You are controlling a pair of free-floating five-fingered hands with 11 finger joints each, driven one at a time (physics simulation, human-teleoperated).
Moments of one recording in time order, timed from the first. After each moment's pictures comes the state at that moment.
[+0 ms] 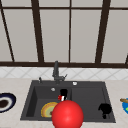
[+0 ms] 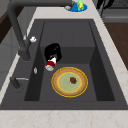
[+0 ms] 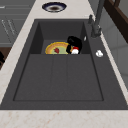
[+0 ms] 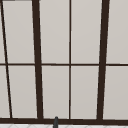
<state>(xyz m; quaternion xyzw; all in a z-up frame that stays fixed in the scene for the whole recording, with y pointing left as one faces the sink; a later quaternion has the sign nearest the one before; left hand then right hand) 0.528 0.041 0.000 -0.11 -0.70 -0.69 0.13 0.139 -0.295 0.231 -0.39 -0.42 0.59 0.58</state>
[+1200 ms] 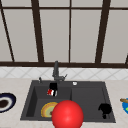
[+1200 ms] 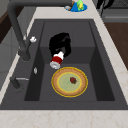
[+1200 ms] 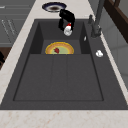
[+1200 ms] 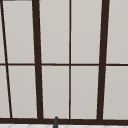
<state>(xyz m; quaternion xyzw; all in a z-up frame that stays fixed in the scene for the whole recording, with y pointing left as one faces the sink) 0.473 0.145 0.138 -0.11 -0.71 -0.68 0.13 0.139 -0.295 0.231 -0.39 -0.42 0.59 0.58</state>
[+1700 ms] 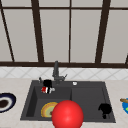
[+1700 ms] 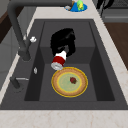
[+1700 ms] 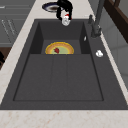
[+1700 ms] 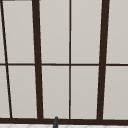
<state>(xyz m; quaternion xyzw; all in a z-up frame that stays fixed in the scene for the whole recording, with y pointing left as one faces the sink) 0.457 0.198 0.191 -0.11 -0.71 -0.68 0.12 0.139 -0.295 0.231 -0.39 -0.42 0.59 0.58</state>
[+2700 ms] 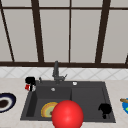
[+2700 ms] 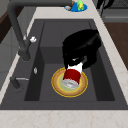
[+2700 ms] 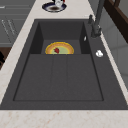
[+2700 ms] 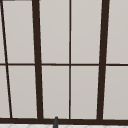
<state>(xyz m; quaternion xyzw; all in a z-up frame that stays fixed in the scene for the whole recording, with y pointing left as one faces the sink) 0.403 0.345 0.270 -0.11 -0.72 -0.68 0.12 0.139 -0.295 0.231 -0.39 -0.42 0.59 0.58</state>
